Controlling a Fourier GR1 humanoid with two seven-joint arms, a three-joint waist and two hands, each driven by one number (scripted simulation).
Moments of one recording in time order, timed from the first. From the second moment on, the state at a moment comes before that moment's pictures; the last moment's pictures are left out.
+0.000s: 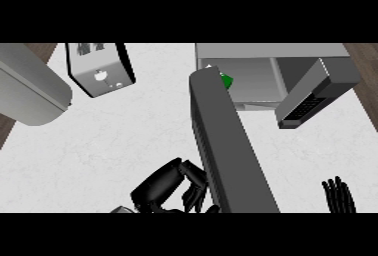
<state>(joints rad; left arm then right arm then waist) -0.10 0.00 -0.53 -1.65 -0.16 -0.28 0.04 0.27 -0.19 -0.14 -1.07 -0.12 0.27 -0.92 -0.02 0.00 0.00</state>
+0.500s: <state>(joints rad) -0.35 0.00 -0.83 -1.39 -0.06 0.05 0.03 0.35 -0.23 -0.07 -1.27 -0.18 0.31 -0.88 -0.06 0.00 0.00</state>
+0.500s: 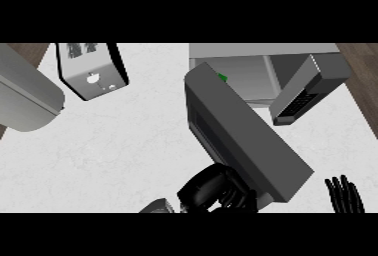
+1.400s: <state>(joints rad) -0.64 0.01 -0.89 -1.13 0.35 0.45 -0.10 0.41 -0.32 0.03 -1.64 -0.31 0.39 -0.75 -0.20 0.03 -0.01</state>
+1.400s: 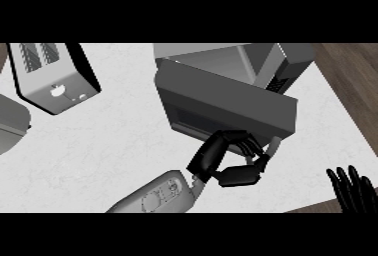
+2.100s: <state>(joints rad) -0.82 0.00 -0.76 -0.96 0.56 0.55 -0.23 0.42 -0.39 0.07 -1.78 -0.41 0.44 -0.65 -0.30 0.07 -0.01</state>
